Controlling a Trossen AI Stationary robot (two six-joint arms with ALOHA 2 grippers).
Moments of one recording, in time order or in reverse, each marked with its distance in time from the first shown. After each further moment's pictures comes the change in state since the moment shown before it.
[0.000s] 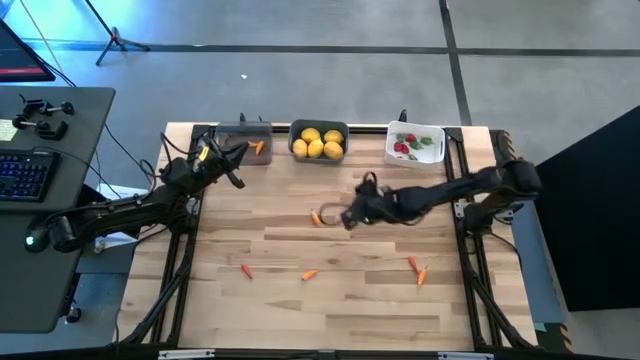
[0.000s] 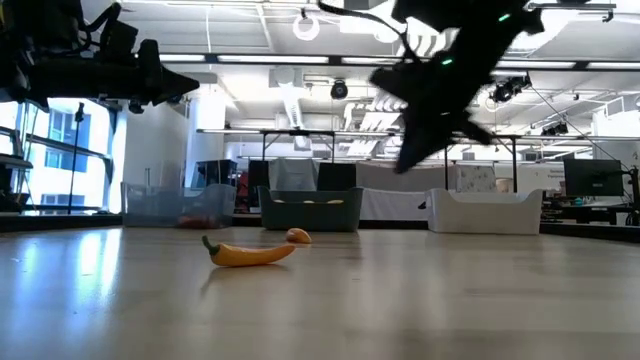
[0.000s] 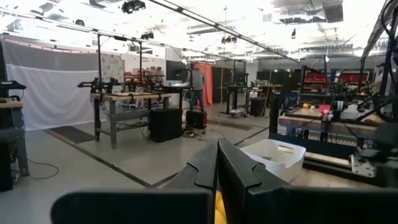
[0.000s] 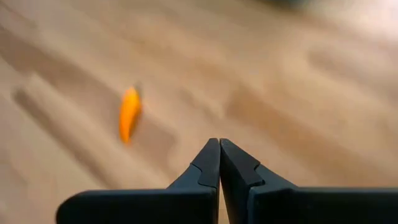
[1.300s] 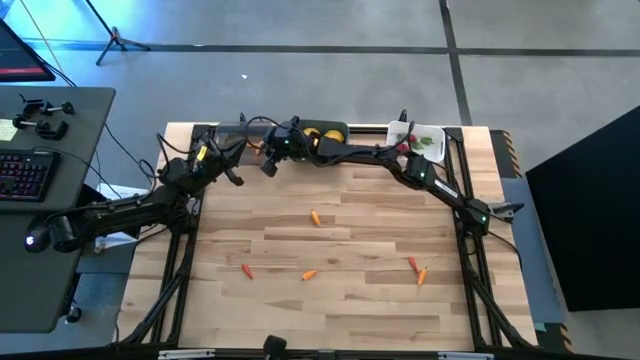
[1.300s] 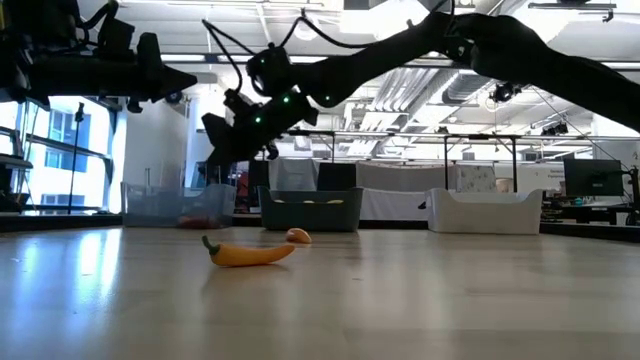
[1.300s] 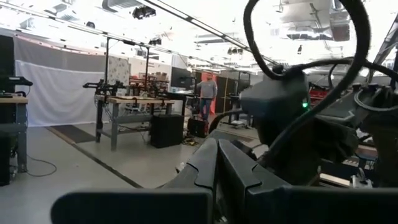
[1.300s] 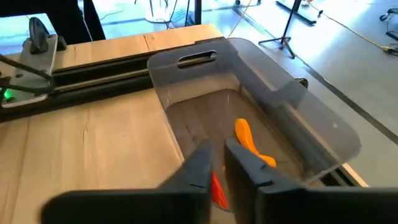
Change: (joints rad) left arm 0.000 -0.001 0.000 0.038 -0.033 -0.060; right arm -0.399 0.949 1.232 0.303 -0.401 -0.966
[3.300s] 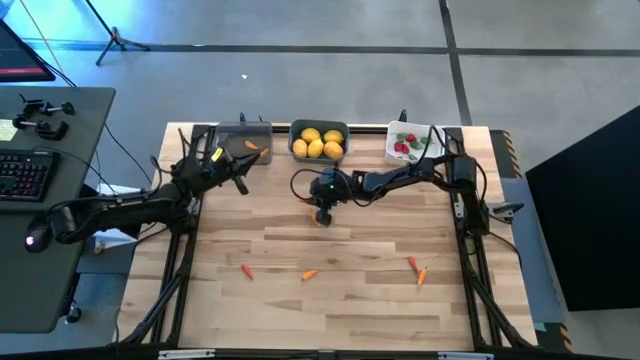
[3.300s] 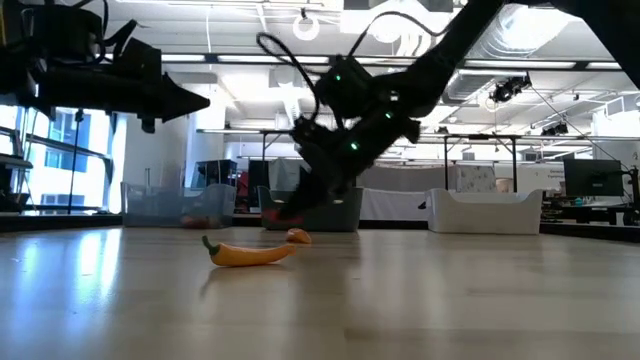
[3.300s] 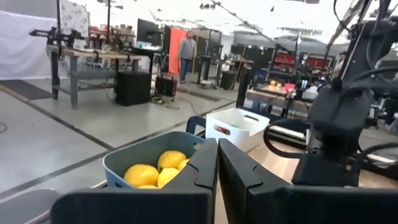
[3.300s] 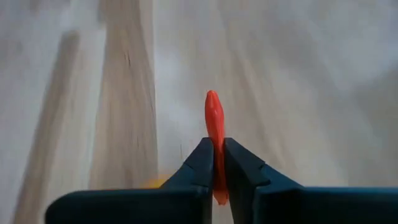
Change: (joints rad) left arm -0.005 0.138 0.007 -0.047 0.150 -0.081; right arm 0.130 -0.482 -1.049 0.292 -0.151 0.001
